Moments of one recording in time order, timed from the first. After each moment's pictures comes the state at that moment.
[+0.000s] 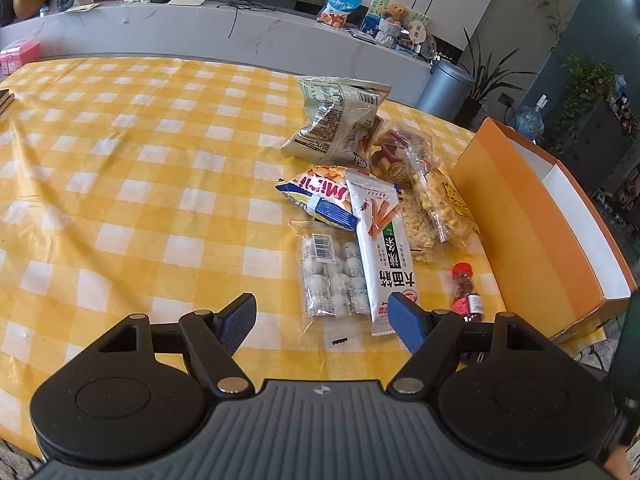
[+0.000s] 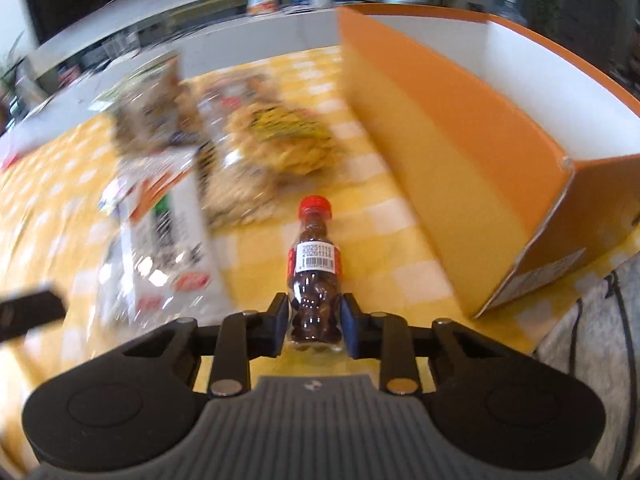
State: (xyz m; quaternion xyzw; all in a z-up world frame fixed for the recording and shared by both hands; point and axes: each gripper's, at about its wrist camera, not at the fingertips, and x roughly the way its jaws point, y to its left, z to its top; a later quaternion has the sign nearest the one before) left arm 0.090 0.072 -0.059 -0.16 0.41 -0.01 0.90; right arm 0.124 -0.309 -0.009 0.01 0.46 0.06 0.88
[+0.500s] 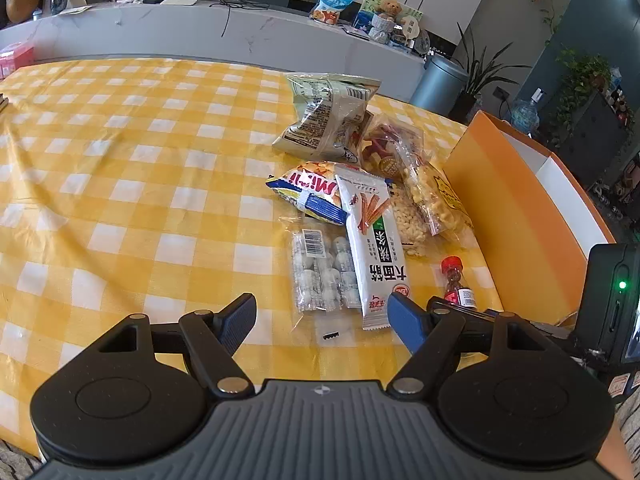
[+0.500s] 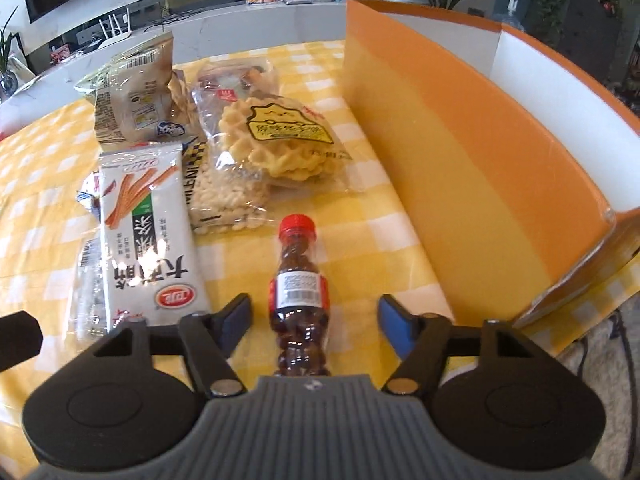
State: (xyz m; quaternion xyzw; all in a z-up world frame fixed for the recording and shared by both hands) left arm 0.088 0.064 -0.057 -0.15 0.42 -0.02 0.90; right arm 0.148 -0.299 -0.014 -0.02 0.47 0.03 0.88
